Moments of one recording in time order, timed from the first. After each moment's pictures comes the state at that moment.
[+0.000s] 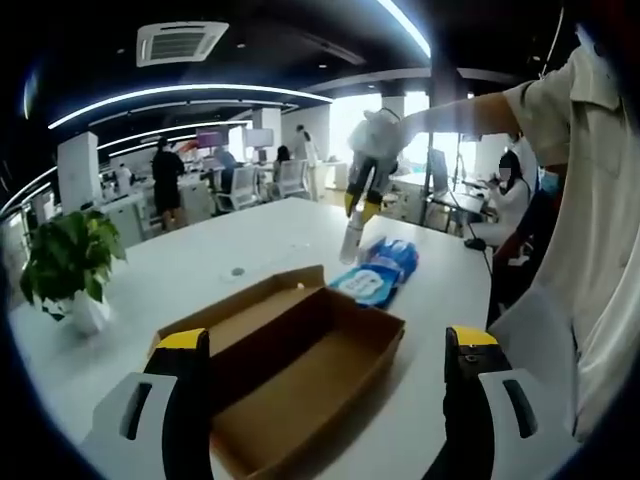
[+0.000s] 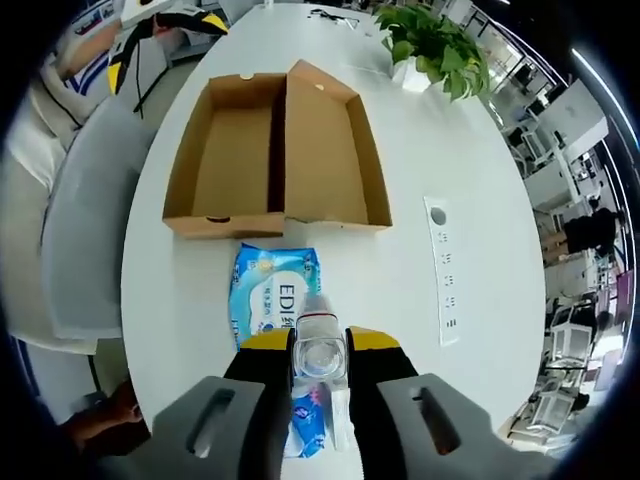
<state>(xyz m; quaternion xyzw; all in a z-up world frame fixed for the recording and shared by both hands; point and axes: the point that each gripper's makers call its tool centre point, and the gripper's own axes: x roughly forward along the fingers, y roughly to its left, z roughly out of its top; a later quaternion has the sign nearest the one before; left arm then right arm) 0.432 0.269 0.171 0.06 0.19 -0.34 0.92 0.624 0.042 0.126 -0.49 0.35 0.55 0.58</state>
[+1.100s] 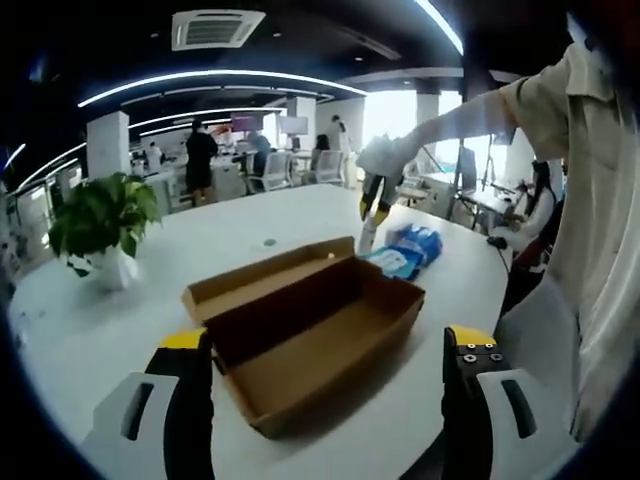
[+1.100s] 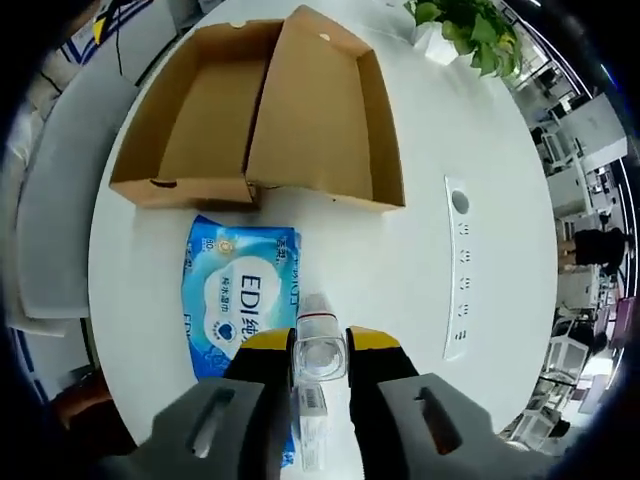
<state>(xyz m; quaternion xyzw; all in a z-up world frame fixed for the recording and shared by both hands) 0.405 0.323 0.147 0.04 0.22 -0.27 0.94 0.654 0.050 0.059 -0.52 0.38 0.55 0.53</state>
